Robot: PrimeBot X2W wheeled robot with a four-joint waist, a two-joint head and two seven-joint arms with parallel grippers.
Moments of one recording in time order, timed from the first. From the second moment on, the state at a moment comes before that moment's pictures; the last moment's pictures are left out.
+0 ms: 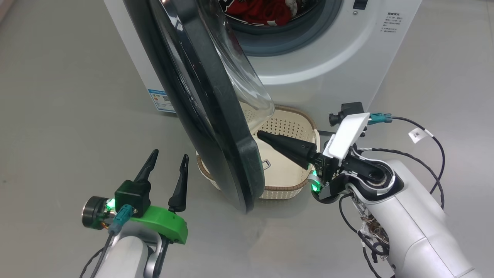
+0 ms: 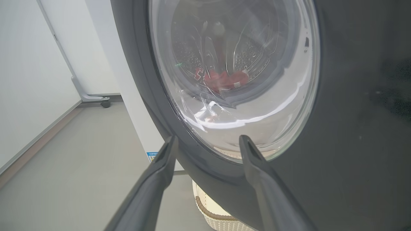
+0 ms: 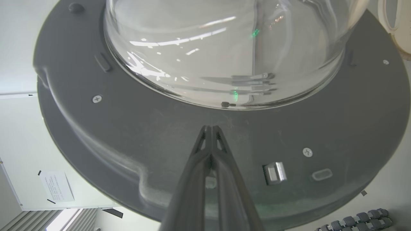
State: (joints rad) left arm -0.27 0.03 -0.33 0.38 -0.30 0.01 -0.25; right arm -0.54 -0.06 0.49 0.40 1.83 0.11 0.66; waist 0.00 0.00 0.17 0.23
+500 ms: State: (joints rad) left arm -0.24 0.04 -0.29 0.37 -0.28 0.02 -0.25; right arm -0.43 -0.11 0.29 0.32 1.78 0.12 0.46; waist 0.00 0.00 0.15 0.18
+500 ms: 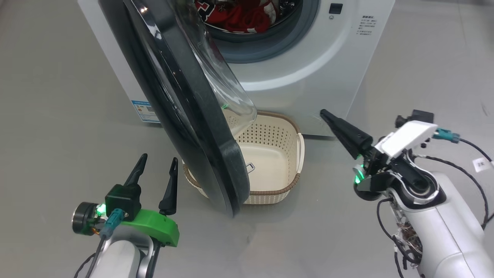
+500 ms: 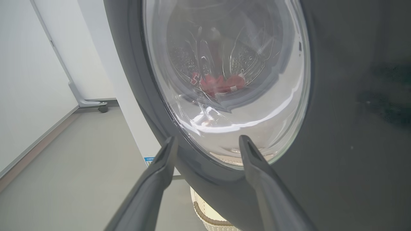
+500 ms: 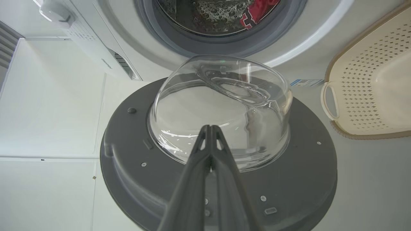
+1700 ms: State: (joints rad) left arm -0.15 0.06 -0.24 0.38 -0.27 0.02 -0.25; right arm -0.06 -0.38 0.23 0.26 0.98 0.08 -0.20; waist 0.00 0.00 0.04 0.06
